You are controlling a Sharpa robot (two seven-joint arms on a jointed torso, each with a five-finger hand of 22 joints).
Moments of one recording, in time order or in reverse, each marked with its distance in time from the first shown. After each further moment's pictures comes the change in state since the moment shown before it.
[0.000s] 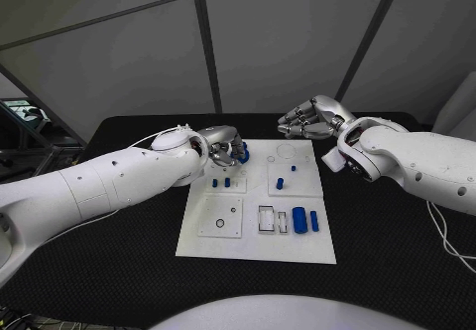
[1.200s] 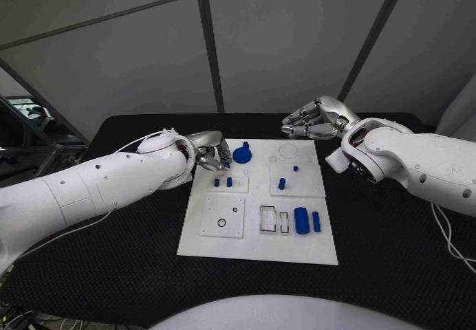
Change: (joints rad) left arm -0.039 -0.079 0.029 0.017 0.041 0.046 -0.029; left_hand -0.008 -0.008 0.003 -0.003 -0.004 0.004 0.004 -0.004 -0.001 0.011 0.004 -0.014 -0.003 0.000 0.000 0.000 -0.014 0.000 0.004 0.004 0.004 0.000; right arm -0.002 -0.001 0.000 -0.006 0.000 0.001 0.001; right_hand 0.000 0.000 0.000 0.000 0.004 0.000 0.000 0.000 0.000 0.000 0.000 0.000 0.000 0.000 0.000 0.000 -0.003 0.000 0.000 0.000 0.000 -0.001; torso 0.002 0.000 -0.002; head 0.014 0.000
